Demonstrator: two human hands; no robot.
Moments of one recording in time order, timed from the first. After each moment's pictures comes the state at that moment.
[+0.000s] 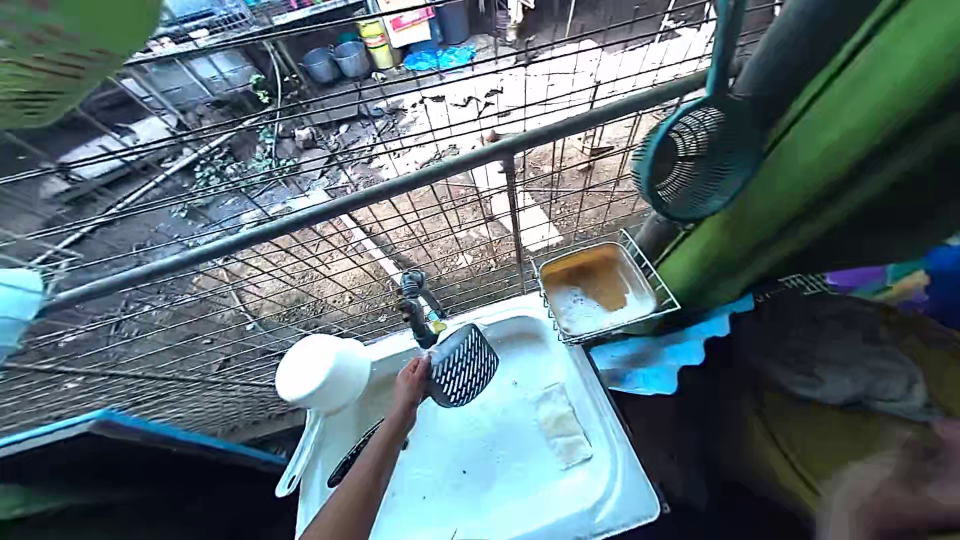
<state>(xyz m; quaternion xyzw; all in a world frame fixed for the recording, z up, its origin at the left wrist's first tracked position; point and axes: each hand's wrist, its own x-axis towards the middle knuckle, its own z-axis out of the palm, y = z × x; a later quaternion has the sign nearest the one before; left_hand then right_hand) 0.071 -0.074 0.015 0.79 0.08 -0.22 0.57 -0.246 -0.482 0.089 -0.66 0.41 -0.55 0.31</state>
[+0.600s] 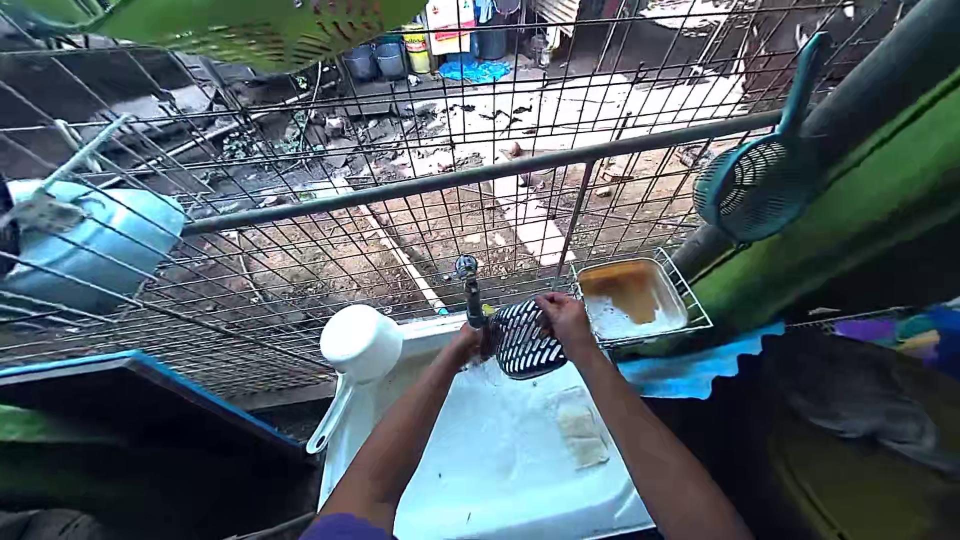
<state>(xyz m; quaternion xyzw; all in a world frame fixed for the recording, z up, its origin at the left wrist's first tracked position) 0.114 -0.111 0.019 0.69 0.01 -0.36 0.63 0.027 -0.284 0.125 -0.73 0.25 -0.08 0.63</state>
